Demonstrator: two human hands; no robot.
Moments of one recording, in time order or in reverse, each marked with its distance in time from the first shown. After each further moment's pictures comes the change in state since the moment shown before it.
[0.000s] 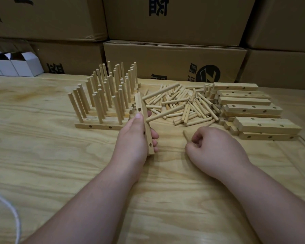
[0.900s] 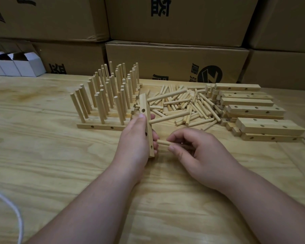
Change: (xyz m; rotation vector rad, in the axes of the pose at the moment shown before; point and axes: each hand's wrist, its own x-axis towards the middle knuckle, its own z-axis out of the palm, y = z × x) left_hand 0.000 0.001 0.000 0.016 -0.012 0.000; right_hand -0.012 -0.009 0.008 0.563 -0.005 -0.522
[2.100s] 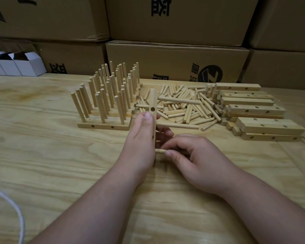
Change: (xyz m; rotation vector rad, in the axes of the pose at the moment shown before) left_hand -0.003 -0.011 -0.002 0.042 -0.149 0.173; right_hand 0.000 -0.008 0.005 0.023 -0.094 -0.016
